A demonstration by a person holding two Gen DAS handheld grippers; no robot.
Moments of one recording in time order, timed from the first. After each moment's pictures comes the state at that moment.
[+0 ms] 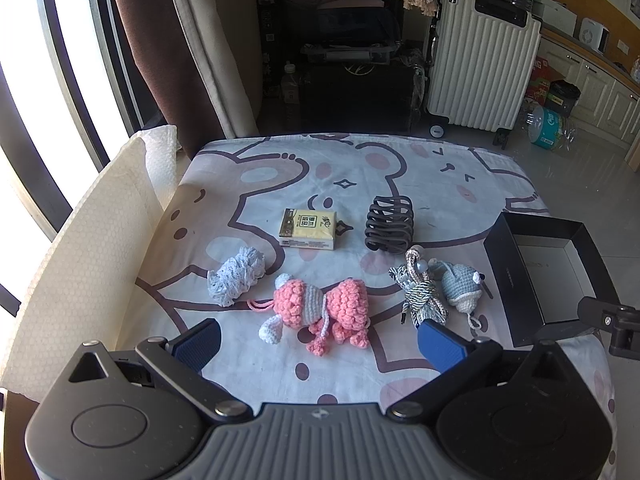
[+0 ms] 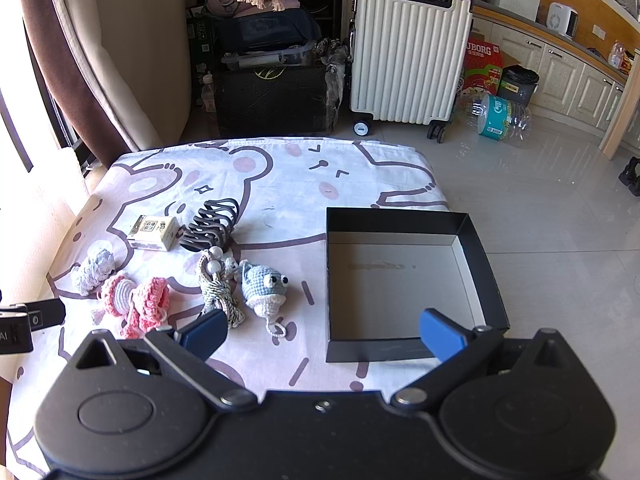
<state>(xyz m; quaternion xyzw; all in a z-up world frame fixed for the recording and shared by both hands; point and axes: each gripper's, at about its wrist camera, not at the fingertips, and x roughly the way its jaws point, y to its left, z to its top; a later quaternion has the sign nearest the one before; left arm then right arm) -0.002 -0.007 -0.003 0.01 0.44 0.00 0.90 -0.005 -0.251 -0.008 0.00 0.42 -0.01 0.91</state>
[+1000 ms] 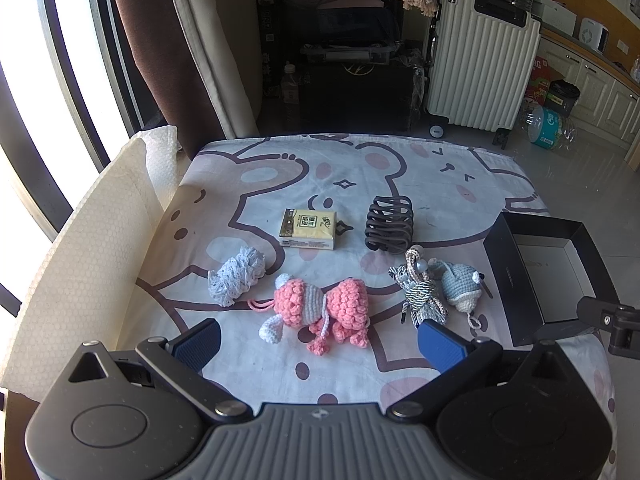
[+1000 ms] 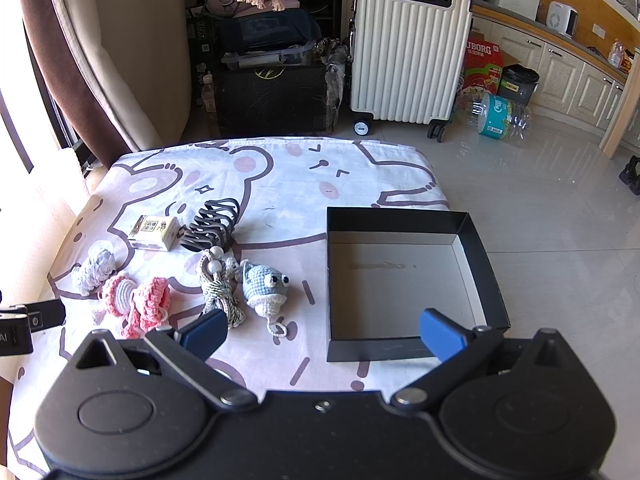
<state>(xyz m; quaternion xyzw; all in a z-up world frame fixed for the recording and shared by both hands) -0.002 -0.006 -0.003 0.01 0.44 0.00 0.90 -0.004 -0.252 -0.008 0.00 0.42 -0.01 0.91</state>
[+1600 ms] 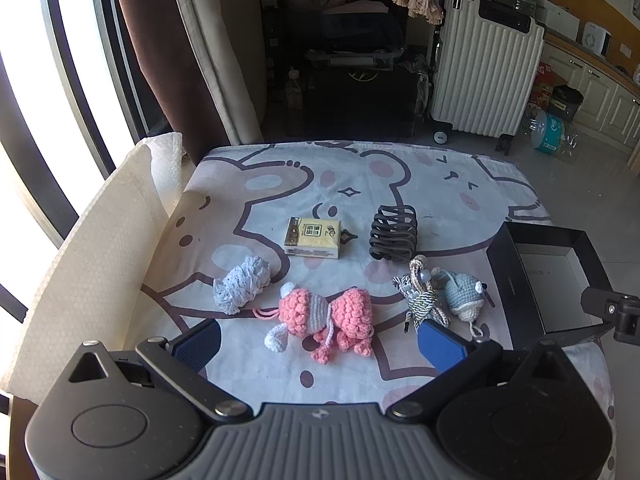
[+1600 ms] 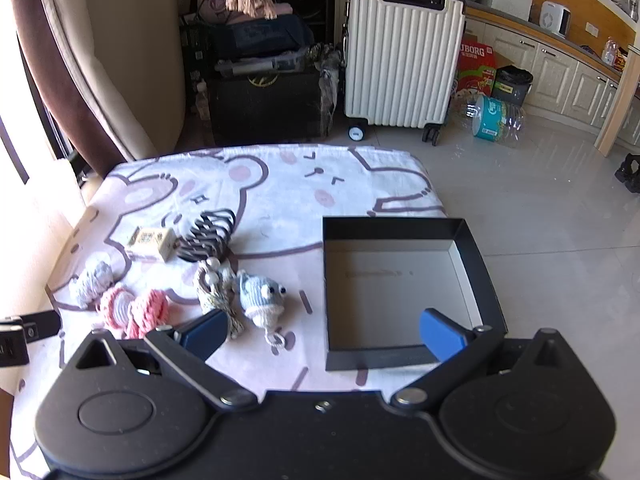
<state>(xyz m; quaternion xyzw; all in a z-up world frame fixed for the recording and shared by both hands) 0.003 -0.006 0.010 0.01 0.43 0.01 0.90 0.002 -0.251 0.000 0.01 0.41 -0.02 0.91</state>
